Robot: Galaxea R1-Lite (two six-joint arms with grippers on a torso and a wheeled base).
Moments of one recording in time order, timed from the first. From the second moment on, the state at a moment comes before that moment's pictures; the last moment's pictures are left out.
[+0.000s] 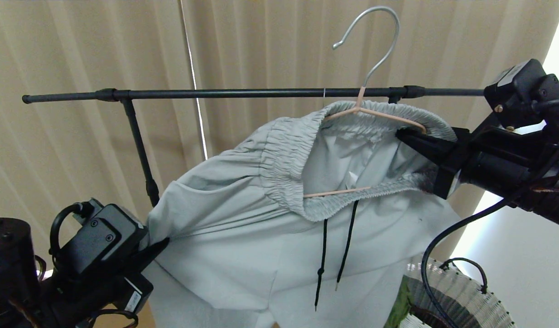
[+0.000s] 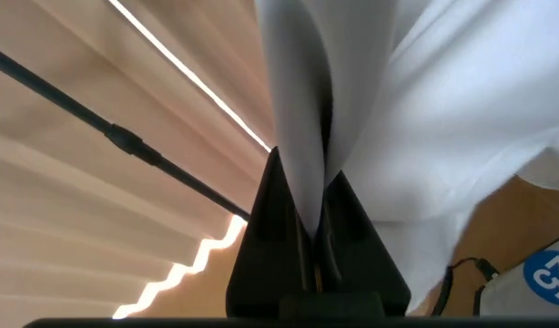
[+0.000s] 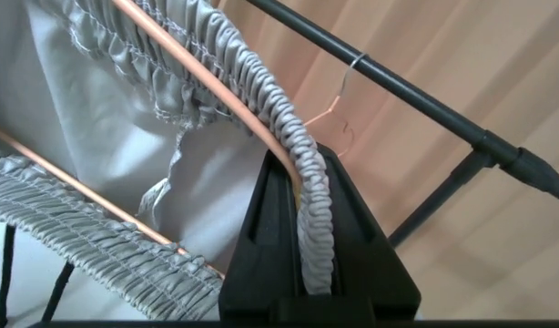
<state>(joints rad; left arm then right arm) -0.52 1.27 -0.33 -0.59 0.21 0.45 0.49 1.41 -0.76 -0.66 0.06 -0.36</state>
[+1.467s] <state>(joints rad) -0.34 1.12 -0.31 -0.59 0.07 0.29 0.41 1.41 -0.88 -0.28 -0.29 -0.32</state>
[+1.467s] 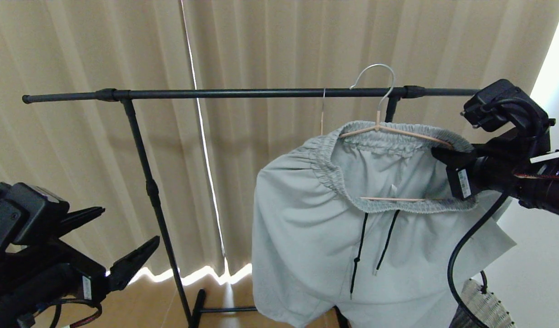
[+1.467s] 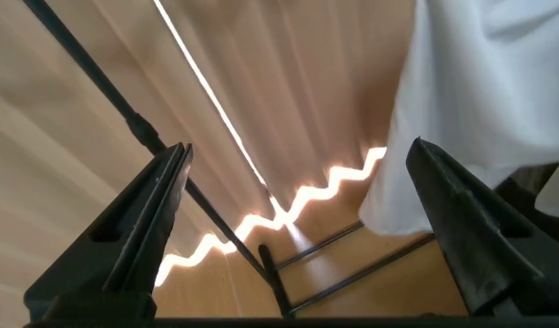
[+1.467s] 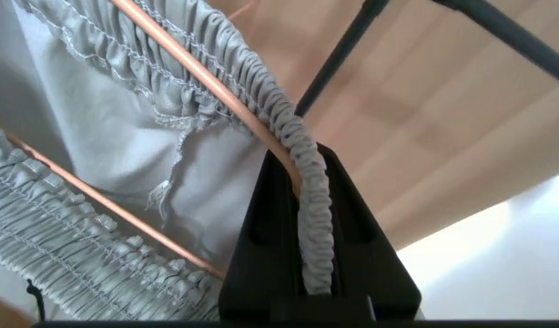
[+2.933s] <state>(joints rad) -0.33 1.15 -0.32 -0.59 0.07 0.29 0.37 1.40 -0.86 -0.27 -0.29 -0.30</state>
